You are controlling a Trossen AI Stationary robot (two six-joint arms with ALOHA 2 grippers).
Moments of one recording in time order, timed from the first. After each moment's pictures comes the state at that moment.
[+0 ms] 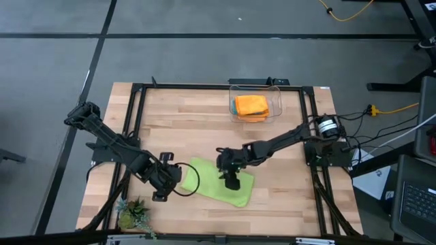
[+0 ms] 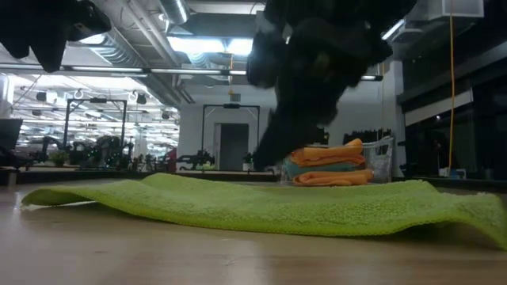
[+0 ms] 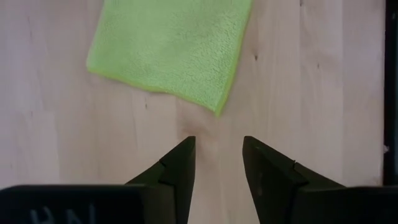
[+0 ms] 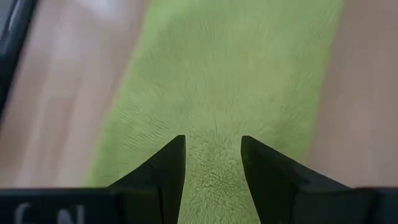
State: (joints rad) left arm -0.61 1.42 1.10 -0.95 -0.18 -0.57; right arm 0.19 1.92 1.12 -0.06 -0.15 0.27
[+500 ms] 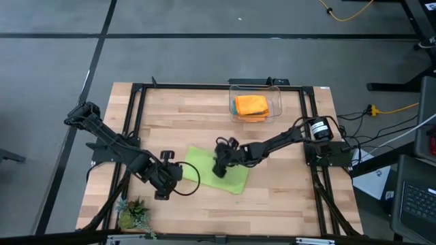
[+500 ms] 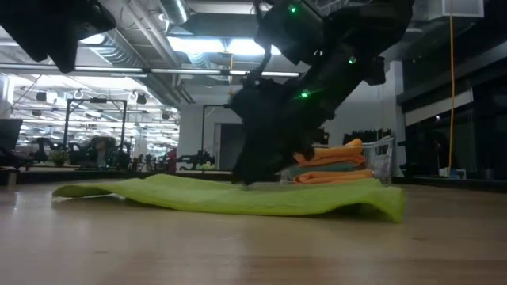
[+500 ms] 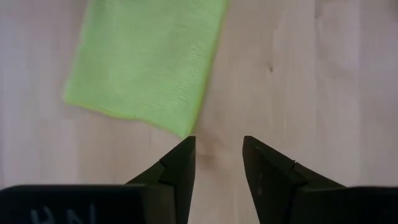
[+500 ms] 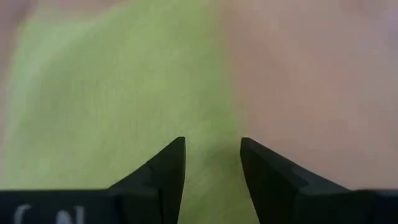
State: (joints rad) left arm -0.61 1.42 1.10 -0.95 -0.24 -0.57; right arm 0.17 2.02 1.12 0.05 0.33 0.52
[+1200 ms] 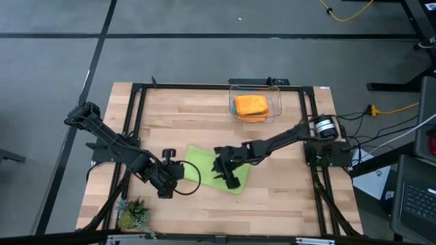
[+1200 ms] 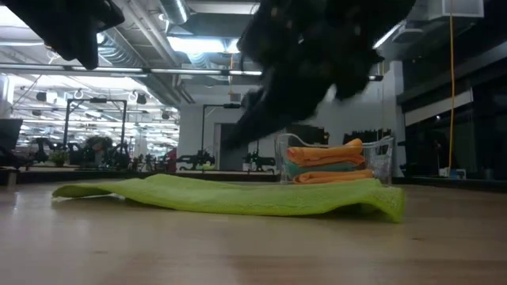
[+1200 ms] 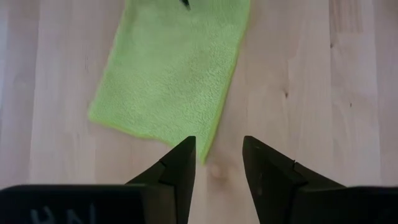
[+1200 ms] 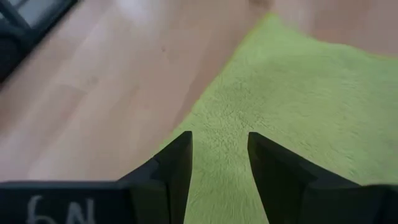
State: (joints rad) left arm -0.61 1.42 1.10 -0.91 -0.35 -0.57; right arm 0.18 1.94 1.12 0.10 -0.19 -0.08
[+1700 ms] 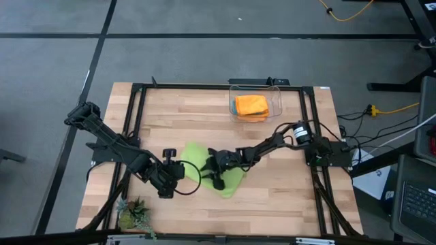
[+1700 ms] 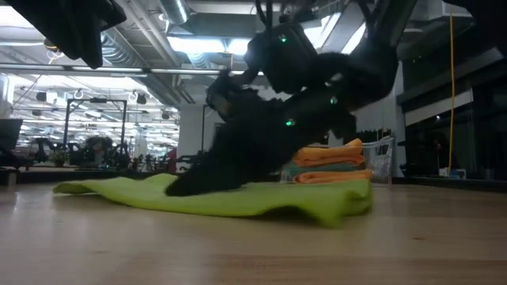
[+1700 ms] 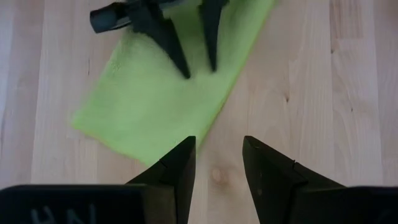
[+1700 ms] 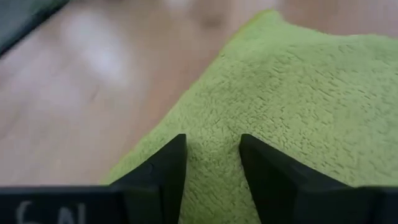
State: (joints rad) left arm -0.61 1.42 1.10 -0.90 -0.36 -0.57; right arm 0.15 2.26 1.13 0.55 -0.12 0.10
